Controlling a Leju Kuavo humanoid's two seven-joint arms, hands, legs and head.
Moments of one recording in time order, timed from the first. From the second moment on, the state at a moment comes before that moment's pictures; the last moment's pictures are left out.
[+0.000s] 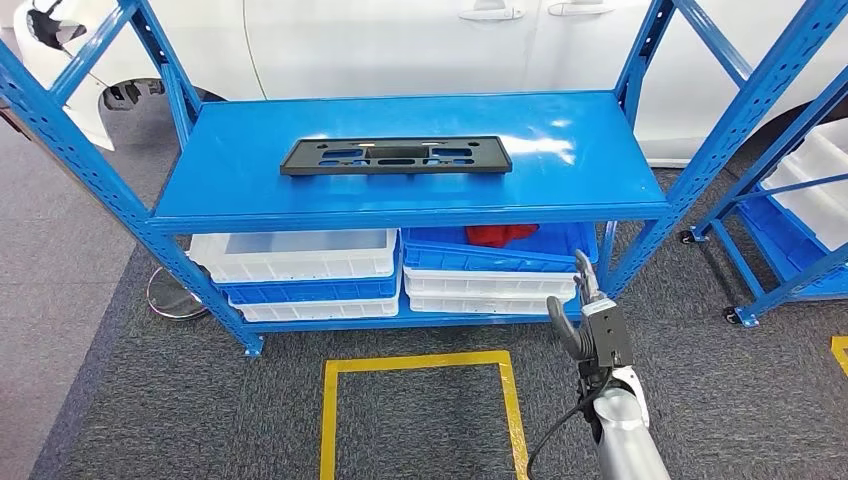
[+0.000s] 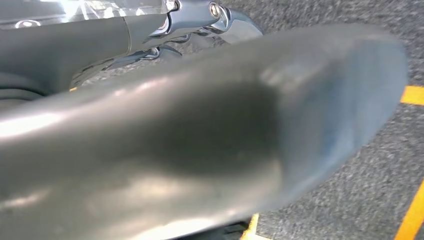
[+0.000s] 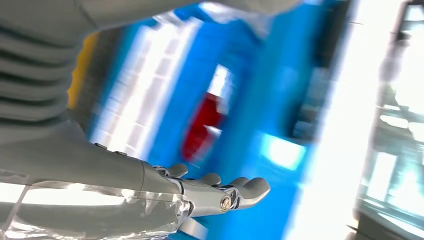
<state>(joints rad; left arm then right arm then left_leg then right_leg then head) 0.00 -0.03 0.51 -0.26 -0.09 0.04 -0.25 -0.22 0.02 -0.13 -1.13 0.32 -0.11 -0.50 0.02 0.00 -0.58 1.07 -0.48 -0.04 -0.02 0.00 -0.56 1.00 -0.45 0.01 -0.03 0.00</state>
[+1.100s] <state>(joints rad) -0.01 -0.02 0.68 -0.23 -0.21 0.06 -0.27 -0.27 -0.06 0.28 -1.80 0.30 -0.19 -0.41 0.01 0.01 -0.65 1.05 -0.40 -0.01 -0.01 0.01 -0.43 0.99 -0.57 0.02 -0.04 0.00</state>
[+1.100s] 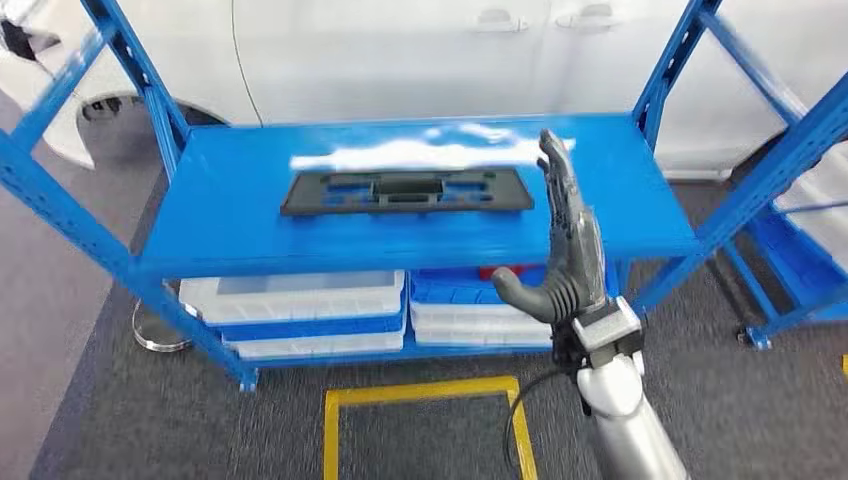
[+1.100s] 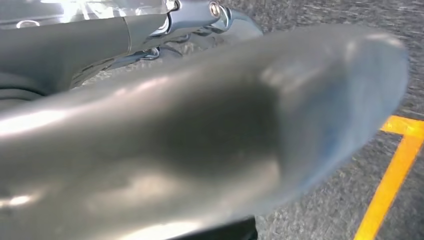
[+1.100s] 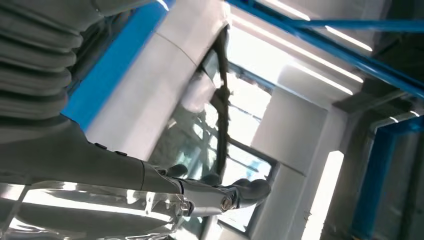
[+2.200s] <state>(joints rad) -0.03 -0.03 0.68 -0.22 -0.31 0.09 -0.25 -0.28 0.02 0.55 -1.45 0.78 -0.44 -0.38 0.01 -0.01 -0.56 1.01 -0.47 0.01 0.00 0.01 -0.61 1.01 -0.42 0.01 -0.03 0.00</state>
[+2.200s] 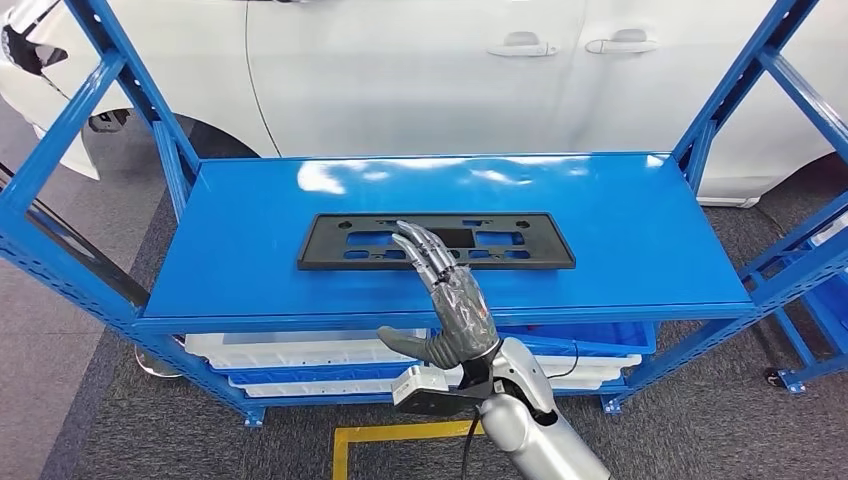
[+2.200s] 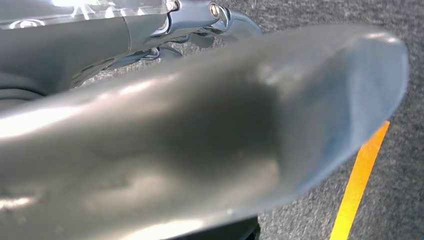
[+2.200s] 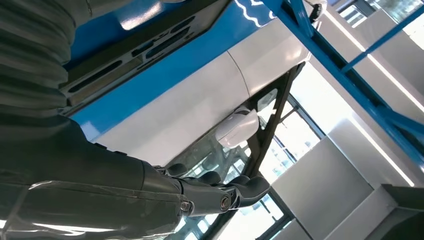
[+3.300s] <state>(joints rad) -0.04 -0.03 0.68 -0.22 -0.42 0.07 -0.24 -0.46 0.23 0.49 -0.87 1.36 -0.70 -0.25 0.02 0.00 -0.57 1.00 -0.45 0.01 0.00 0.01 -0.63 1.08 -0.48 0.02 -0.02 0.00</state>
